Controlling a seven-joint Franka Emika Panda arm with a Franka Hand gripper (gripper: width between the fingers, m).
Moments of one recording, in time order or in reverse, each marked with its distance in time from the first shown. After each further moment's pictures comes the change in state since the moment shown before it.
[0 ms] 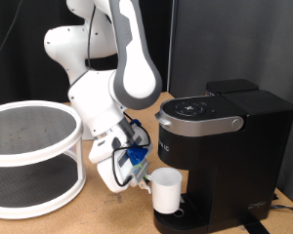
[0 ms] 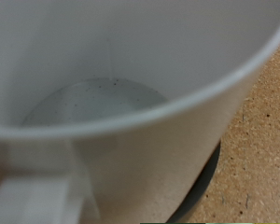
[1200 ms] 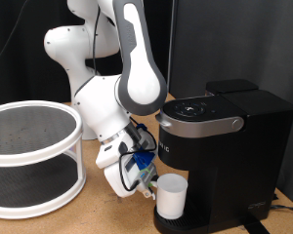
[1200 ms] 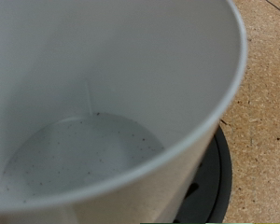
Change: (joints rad) arm 0.003 0.050 0.025 0.048 0.079 0.003 -0.053
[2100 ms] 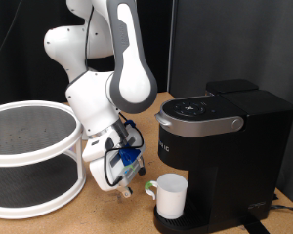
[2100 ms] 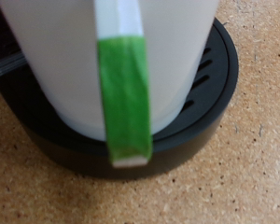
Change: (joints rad) arm -0.016 -0.050 -0.016 -0.093 -0.067 0.044 0.036
